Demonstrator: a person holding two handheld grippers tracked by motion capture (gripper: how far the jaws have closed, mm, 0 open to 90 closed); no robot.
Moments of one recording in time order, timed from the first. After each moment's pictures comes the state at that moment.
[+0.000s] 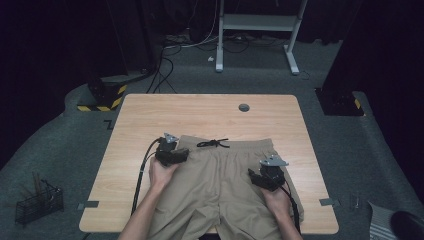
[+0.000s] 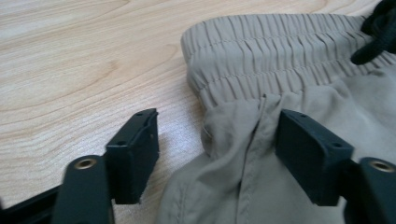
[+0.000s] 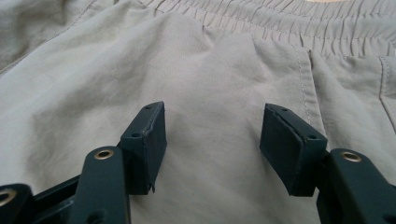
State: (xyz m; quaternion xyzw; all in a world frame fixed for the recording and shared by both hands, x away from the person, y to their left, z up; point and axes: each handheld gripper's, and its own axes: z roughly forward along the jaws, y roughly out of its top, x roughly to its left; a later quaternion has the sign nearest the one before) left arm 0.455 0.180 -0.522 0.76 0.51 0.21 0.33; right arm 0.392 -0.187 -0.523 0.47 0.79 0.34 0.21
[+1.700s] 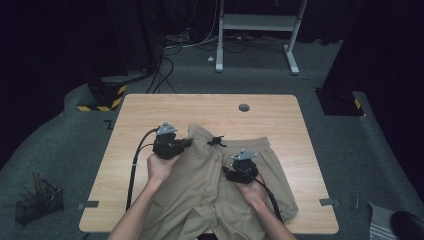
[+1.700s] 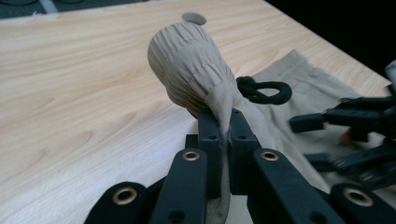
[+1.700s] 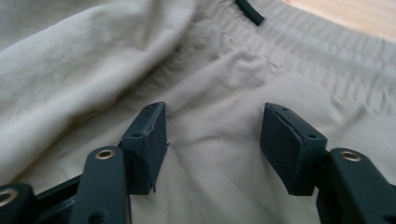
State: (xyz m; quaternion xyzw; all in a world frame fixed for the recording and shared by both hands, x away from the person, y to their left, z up) left arm 0.429 0.170 -0.430 0.76 0.43 0.13 0.47; right arm 0.414 -0.106 -0.523 0.40 0.83 0.35 0.18
